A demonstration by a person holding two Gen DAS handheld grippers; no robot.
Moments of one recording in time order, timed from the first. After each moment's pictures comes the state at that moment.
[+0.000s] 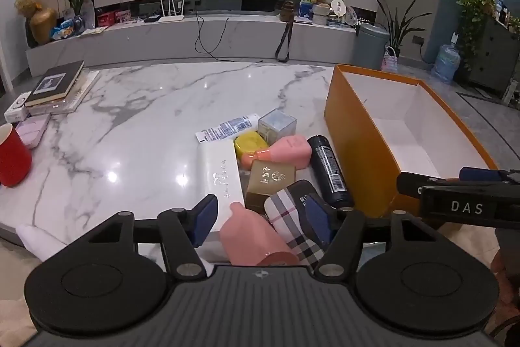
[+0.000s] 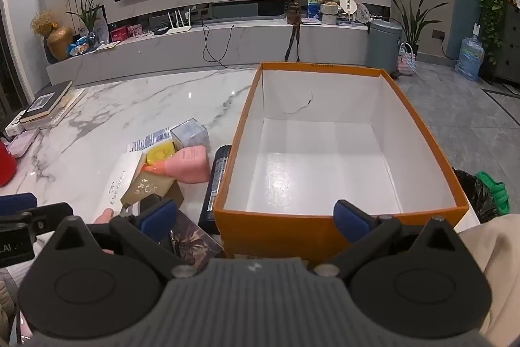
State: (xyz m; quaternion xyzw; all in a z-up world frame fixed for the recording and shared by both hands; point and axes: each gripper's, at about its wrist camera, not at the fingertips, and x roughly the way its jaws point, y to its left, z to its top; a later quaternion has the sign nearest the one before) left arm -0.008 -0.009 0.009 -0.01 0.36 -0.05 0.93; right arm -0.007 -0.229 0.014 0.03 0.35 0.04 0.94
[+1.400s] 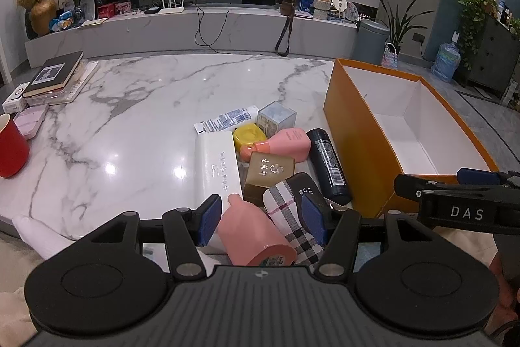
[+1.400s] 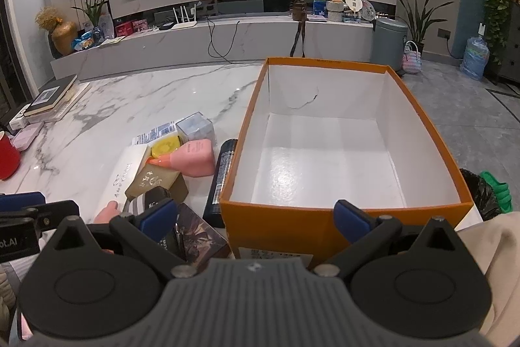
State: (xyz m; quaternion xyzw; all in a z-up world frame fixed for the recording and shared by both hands) left arm -0.007 -0.007 0.004 -0.02 0.37 -0.06 0.93; right arm -0.006 -0.223 0.009 0.02 0.35 0.05 0.93
